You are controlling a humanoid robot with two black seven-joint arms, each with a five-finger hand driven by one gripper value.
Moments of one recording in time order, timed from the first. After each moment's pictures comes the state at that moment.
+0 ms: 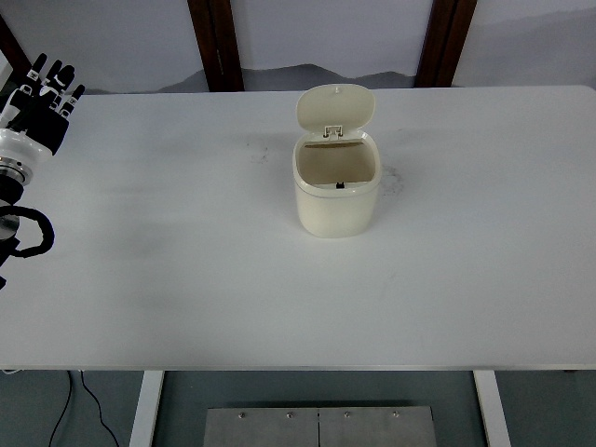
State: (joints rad) left arm -0.82 0.46 -0.67 -0.55 -0.27 -0.34 -0.31; right arm 0.00 0.00 0.31 0.12 -0.28 -0.02 0.02
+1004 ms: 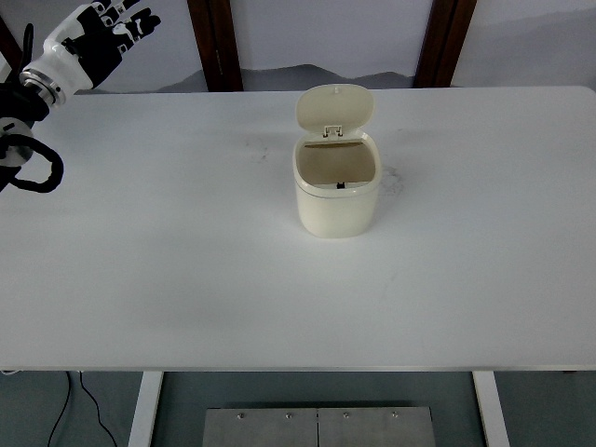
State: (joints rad) left arm -1.23 0.51 -0.08 -0.68 -0.23 -0.32 -0.31; right arm 0.00 0.00 0.31 0.12 -0.28 -0.02 0.02
